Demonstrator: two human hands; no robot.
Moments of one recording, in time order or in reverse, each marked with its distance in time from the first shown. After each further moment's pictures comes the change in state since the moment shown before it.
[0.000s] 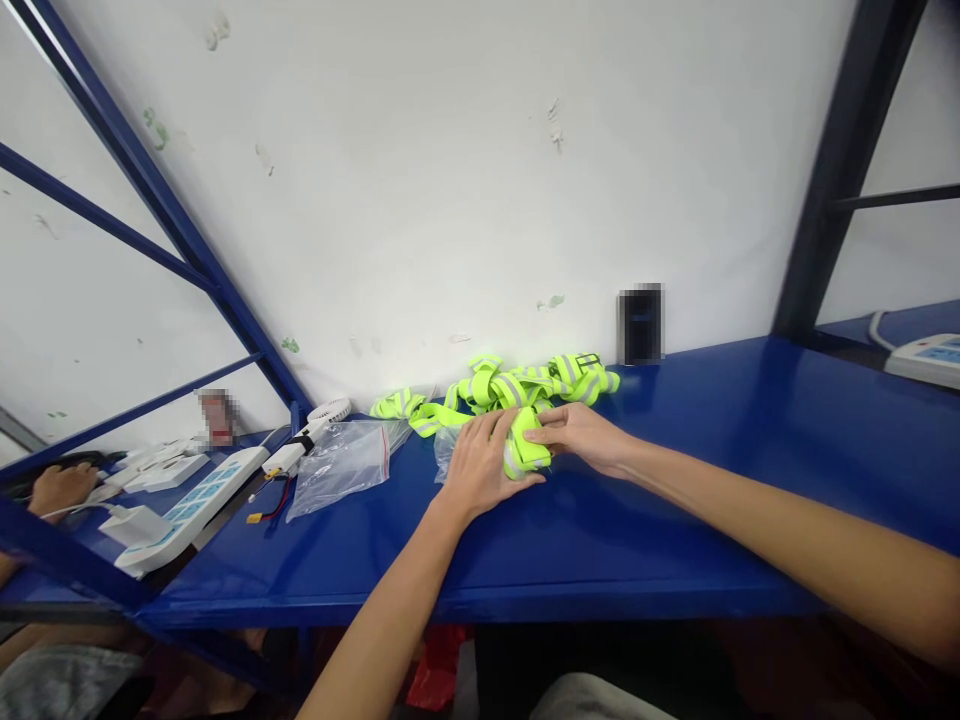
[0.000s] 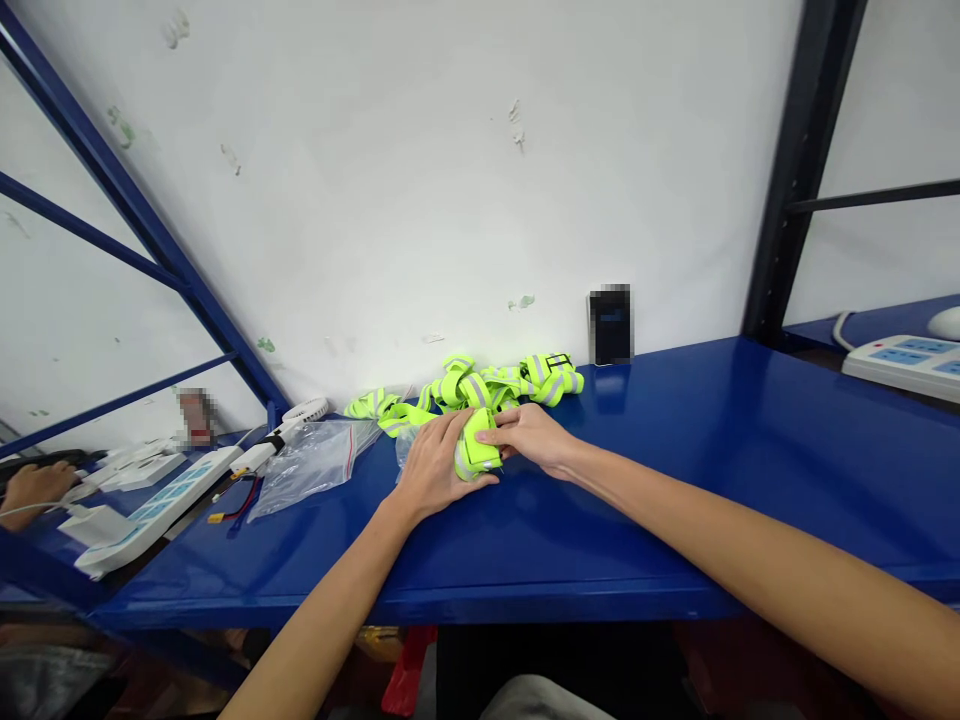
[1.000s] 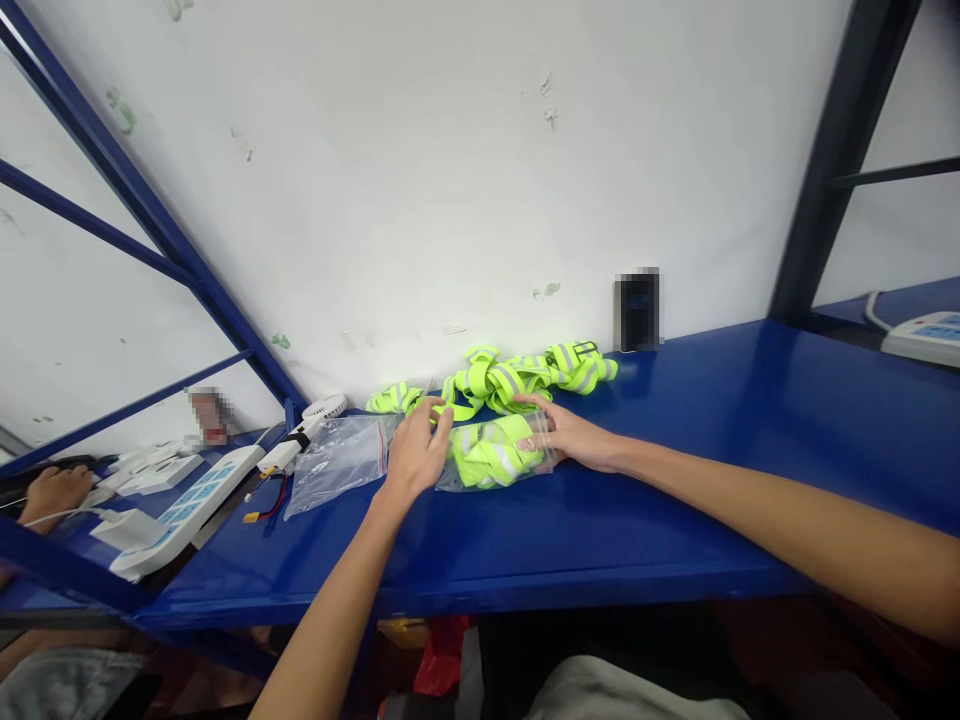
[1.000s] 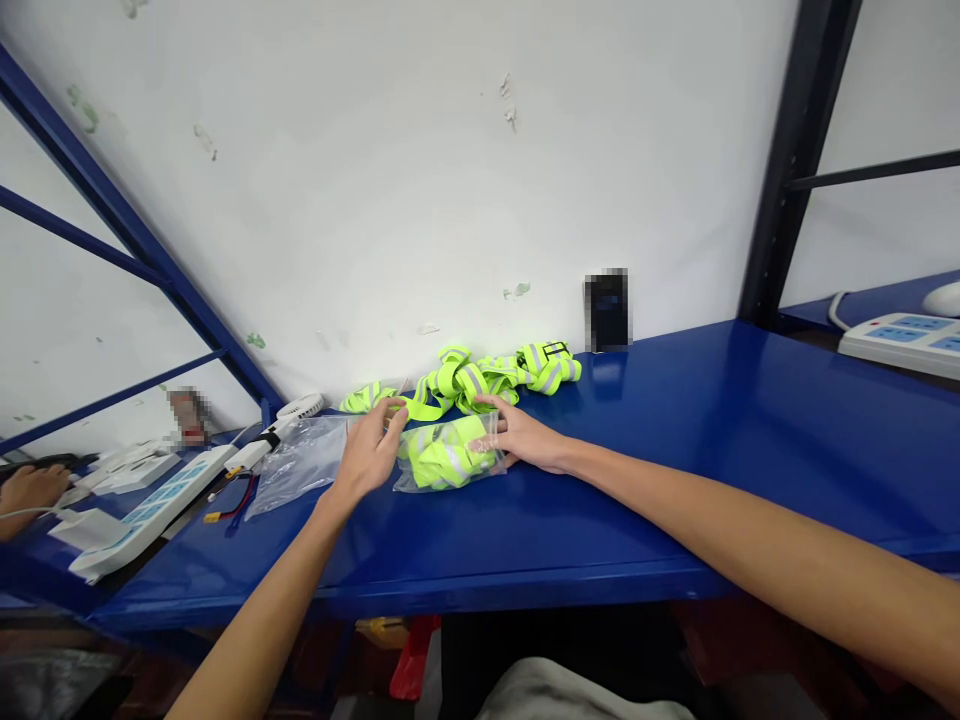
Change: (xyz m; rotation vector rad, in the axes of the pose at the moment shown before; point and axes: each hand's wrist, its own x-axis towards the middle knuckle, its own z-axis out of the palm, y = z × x) left_hand -0.006 -0.032 -0.057 -0.115 -0.041 -0.562; right_hand 0.007 0.023 0.001 0.045 -0.149 0.028
